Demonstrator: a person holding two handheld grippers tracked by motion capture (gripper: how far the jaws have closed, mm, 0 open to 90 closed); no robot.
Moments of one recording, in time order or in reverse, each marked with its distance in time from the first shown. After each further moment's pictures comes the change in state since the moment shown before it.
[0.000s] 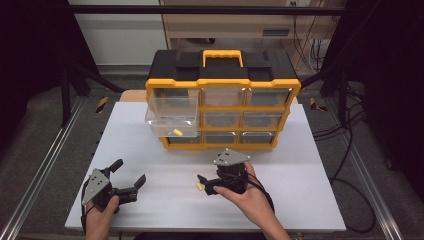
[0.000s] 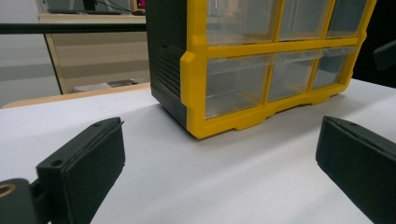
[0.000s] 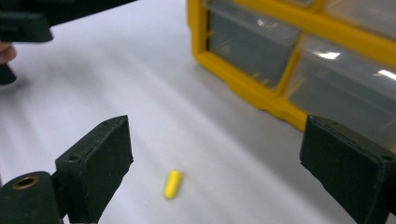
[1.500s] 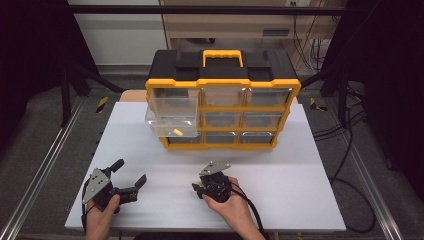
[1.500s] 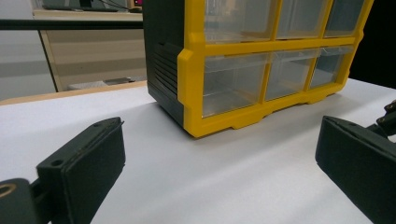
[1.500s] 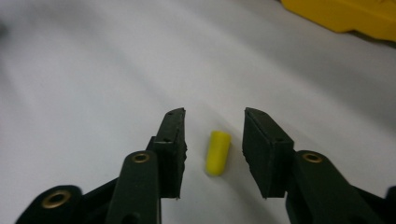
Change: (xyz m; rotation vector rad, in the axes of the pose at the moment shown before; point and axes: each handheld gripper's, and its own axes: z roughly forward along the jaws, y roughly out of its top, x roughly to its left) left arm 0.000 -0.001 0.002 0.009 -0.012 -0.006; right arm 0.019 -0.039 0.058 0.177 0.049 0.081
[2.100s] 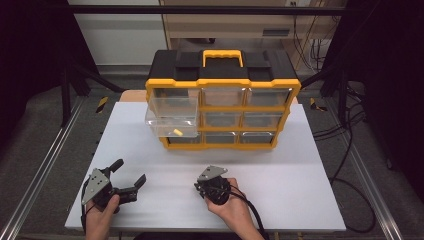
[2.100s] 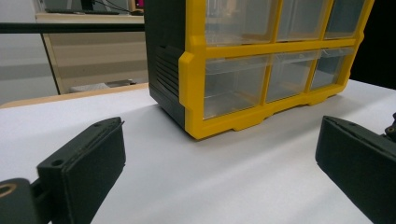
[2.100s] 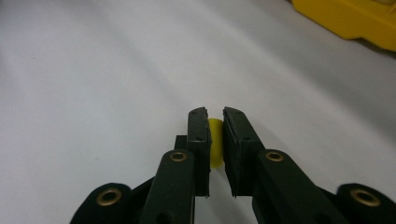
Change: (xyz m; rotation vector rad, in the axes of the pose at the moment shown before) left arm 0.000 0.001 -0.002 -0.010 0.005 0.004; right arm 0.002 -0.005 0.000 -0.019 -0.013 -0.104
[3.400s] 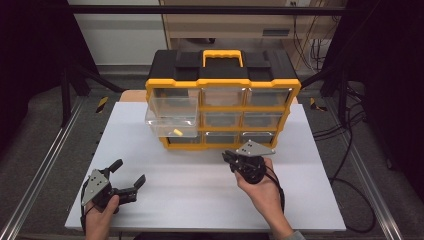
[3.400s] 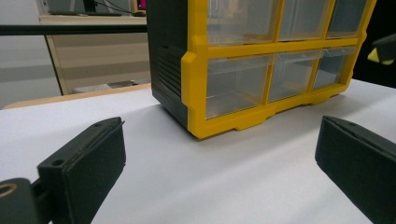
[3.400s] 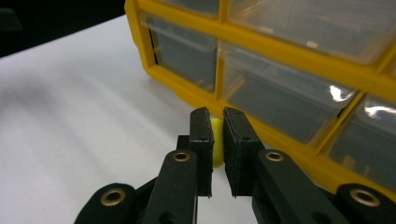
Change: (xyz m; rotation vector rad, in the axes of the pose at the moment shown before) left arm 0.000 -0.002 -0.001 0.001 0.008 0.003; right arm -0.070 0.022 -0.088 -0.251 -0.116 0.126
